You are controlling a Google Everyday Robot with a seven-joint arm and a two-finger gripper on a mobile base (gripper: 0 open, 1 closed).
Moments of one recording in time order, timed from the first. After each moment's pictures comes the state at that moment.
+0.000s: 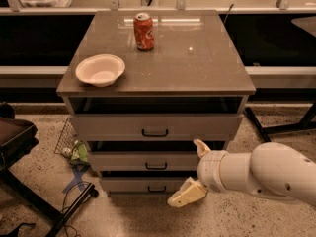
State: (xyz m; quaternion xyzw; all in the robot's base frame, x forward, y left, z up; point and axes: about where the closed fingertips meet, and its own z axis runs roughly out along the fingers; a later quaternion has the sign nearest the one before) arm 0.424 -0.074 0.689 -0.50 0.77 0.17 0.37
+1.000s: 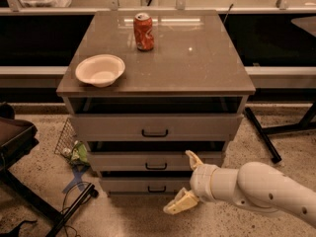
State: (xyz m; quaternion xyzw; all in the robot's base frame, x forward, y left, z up) arm 0.438 -0.059 0.618 -0.50 0.74 0.19 0.40
